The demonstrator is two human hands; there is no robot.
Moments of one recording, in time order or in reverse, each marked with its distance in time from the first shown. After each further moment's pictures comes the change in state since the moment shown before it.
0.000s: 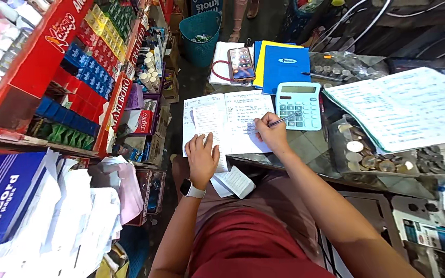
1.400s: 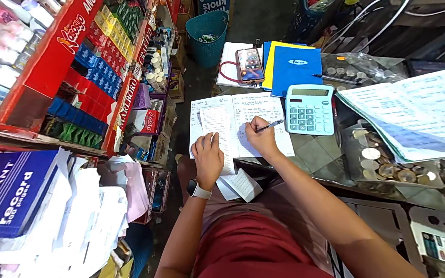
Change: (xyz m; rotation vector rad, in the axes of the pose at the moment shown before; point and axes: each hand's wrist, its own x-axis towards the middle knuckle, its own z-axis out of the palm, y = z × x) left_hand 0.005 0.001 0.001 0.024 -0.011 -0.028; right_hand 0.005 0.013 0.046 -0.111 -0.070 -0.233
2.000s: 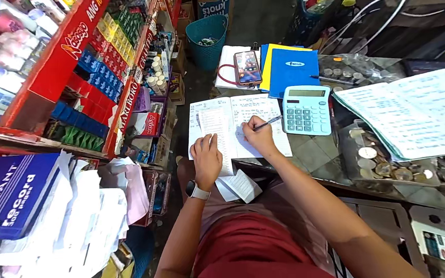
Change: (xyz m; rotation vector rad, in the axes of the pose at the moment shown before) left_hand 0.002 0.002 -0.005 0.008 -0.065 -0.021; right_hand 0.004 -0.008 -0.003 0.068 -0.033 0.125
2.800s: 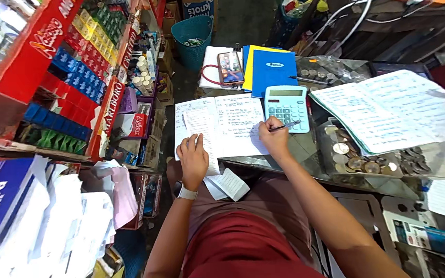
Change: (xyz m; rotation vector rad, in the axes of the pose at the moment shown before) left_hand -0.001 -0.006 0.002 -0.001 0.012 0.011; right_hand -0.011 0.031 -0.068 -0.097 0.249 -0.106
